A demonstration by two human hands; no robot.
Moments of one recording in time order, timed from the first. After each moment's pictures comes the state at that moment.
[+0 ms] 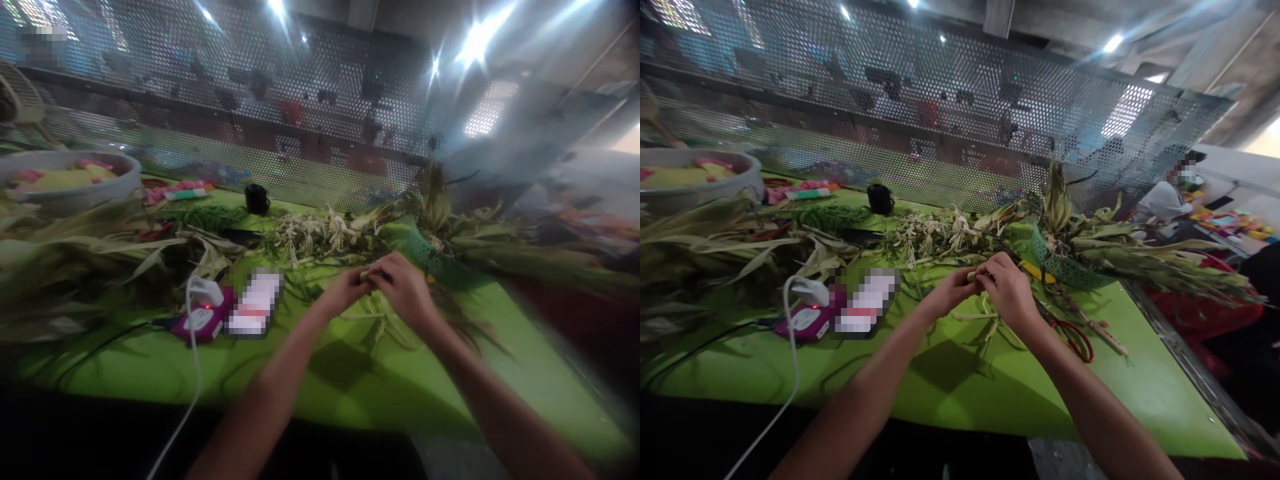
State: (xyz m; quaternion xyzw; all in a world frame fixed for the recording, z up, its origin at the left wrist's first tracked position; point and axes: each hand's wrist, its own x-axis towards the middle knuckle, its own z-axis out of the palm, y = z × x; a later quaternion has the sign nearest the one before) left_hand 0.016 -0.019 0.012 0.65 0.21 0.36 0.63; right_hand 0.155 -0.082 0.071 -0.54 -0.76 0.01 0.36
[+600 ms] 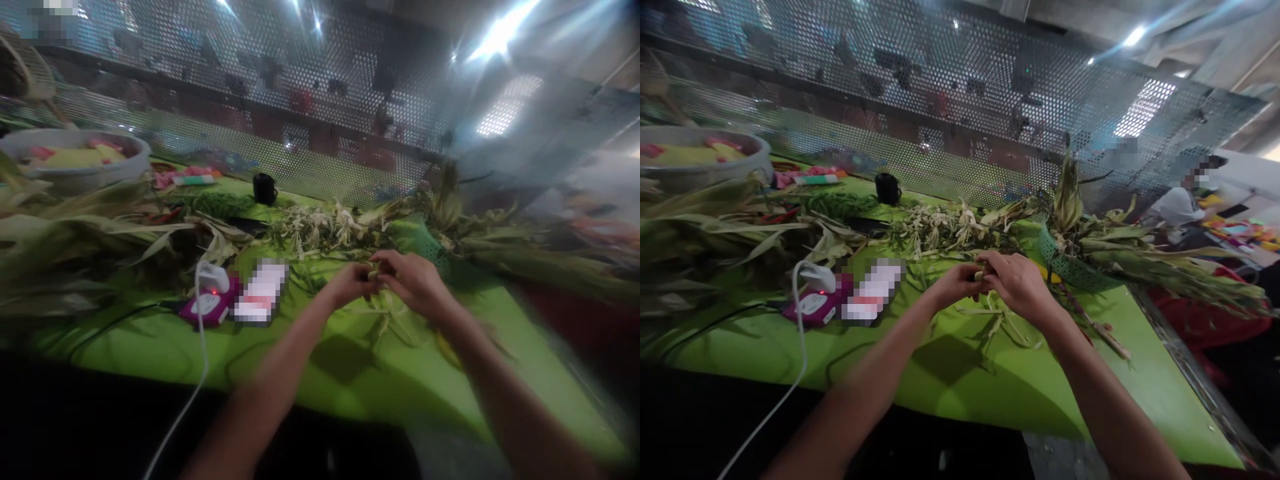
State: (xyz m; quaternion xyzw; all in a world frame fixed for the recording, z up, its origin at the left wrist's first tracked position) left_hand 0.009 -0.022 0.020 0.65 0.22 0.33 0.65; right_hand 0.164 -0.082 0.093 -0.50 -0.85 -0.10 0.17
